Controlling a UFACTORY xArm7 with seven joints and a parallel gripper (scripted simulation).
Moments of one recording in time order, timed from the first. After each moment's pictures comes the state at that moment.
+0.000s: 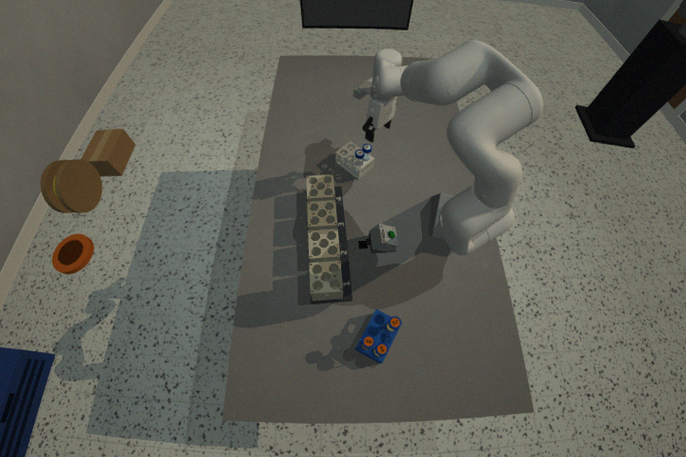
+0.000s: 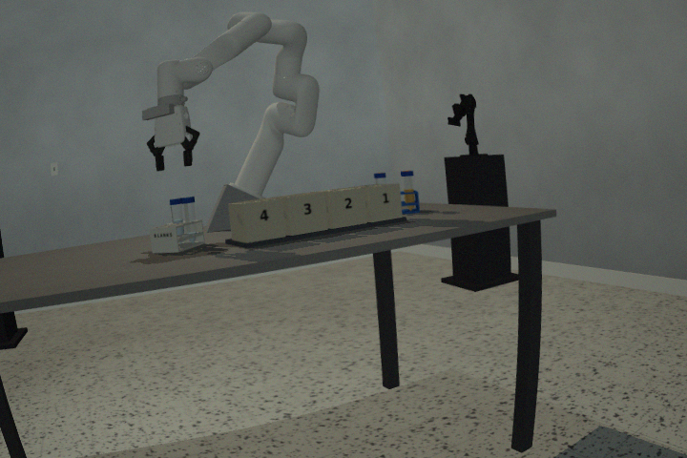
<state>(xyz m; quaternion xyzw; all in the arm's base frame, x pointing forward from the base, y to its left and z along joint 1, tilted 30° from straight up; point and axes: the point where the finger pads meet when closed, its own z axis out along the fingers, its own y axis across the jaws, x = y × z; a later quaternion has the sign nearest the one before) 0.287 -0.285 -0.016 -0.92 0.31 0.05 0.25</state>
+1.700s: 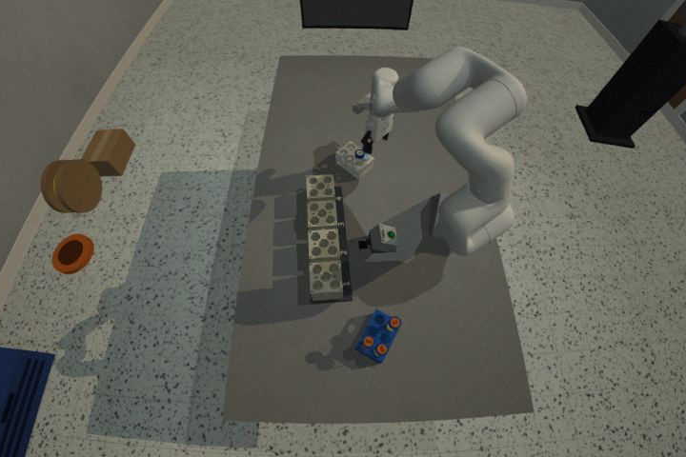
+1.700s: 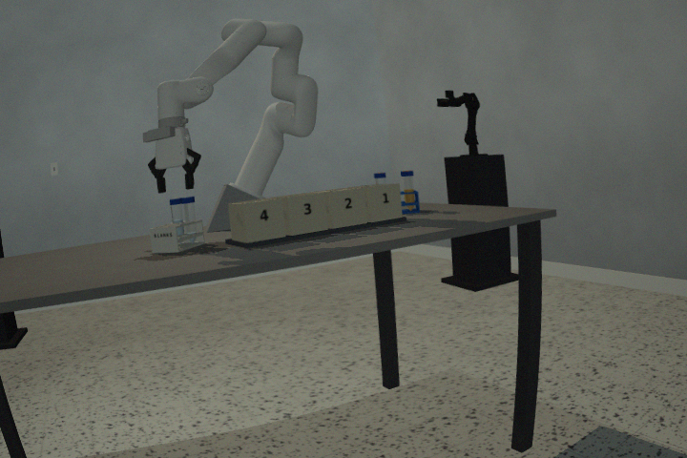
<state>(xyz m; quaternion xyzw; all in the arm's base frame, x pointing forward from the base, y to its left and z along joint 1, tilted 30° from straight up) 0.291 -0.256 -0.067 -0.92 0.31 0.05 0.25</state>
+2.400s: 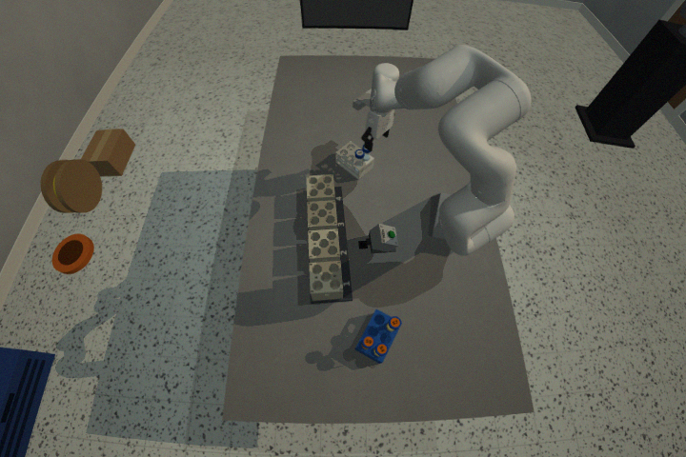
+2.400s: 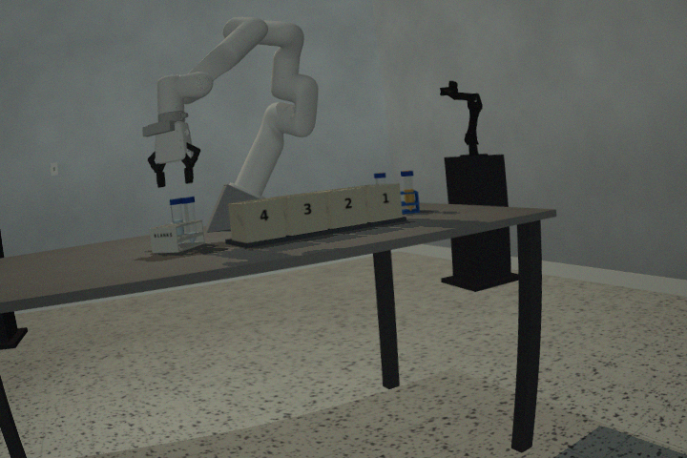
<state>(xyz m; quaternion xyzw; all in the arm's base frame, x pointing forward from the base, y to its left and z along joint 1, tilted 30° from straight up) 0.290 -0.264 -0.055 -0.92 0.31 0.05 0.25</state>
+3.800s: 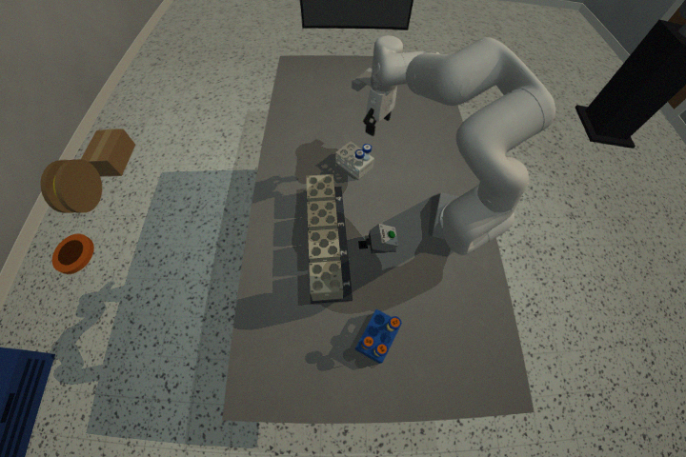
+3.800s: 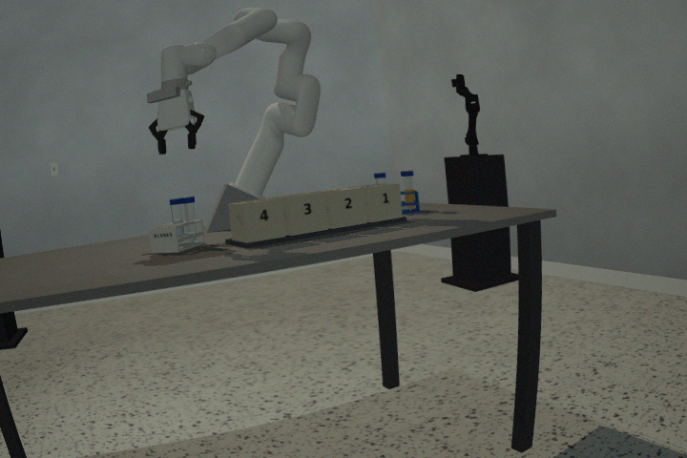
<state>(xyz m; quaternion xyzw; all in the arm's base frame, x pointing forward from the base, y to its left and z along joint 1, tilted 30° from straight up) 0.288 -0.297 0.027 -0.93 0.27 0.04 0.26</state>
